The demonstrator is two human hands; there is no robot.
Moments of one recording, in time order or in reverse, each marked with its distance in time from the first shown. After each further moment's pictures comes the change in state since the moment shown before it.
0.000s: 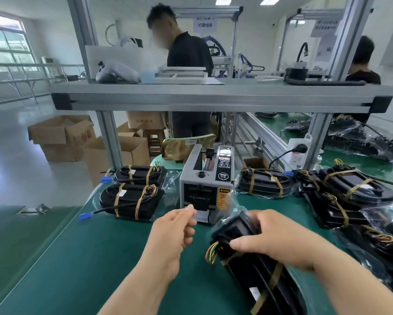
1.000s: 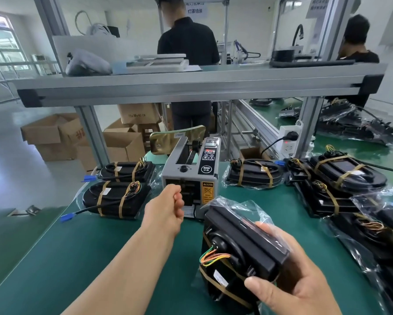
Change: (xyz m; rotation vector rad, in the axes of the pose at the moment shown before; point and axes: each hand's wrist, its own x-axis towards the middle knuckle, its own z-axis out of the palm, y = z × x) left_hand 0.056 0.012 0.048 -0.268 0.167 -0.223; right_hand -0.059 0.056 0.050 0.677 0.452 -0.400
